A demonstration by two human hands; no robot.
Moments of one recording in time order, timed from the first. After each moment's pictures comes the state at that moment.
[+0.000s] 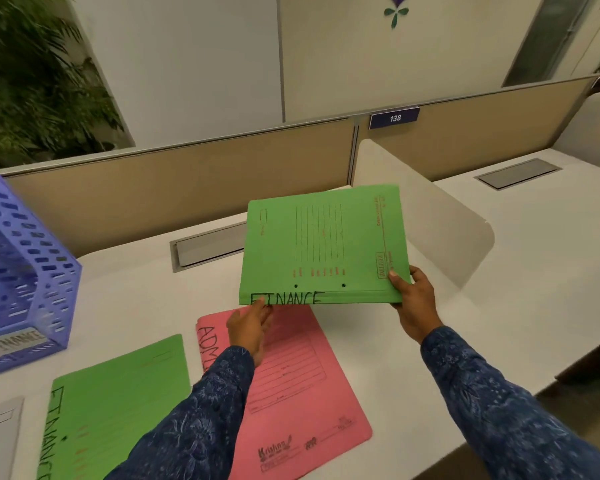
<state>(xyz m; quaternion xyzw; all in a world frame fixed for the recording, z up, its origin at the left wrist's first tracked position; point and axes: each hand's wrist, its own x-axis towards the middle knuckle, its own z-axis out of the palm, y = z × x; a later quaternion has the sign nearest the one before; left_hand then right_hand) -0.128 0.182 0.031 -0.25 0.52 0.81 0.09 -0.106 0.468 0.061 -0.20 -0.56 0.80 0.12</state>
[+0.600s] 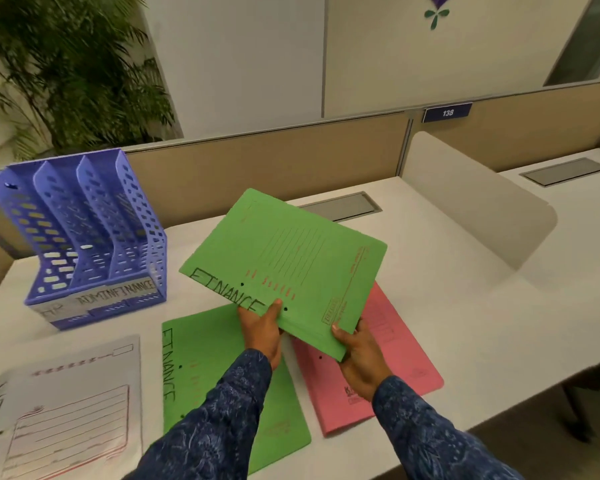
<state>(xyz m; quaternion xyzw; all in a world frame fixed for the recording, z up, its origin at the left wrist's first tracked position) -0.038 0.031 0.034 -0.25 0.55 0.80 0.00 0.018 0.194 0.028 -0.14 -0.42 0.89 -0.07</state>
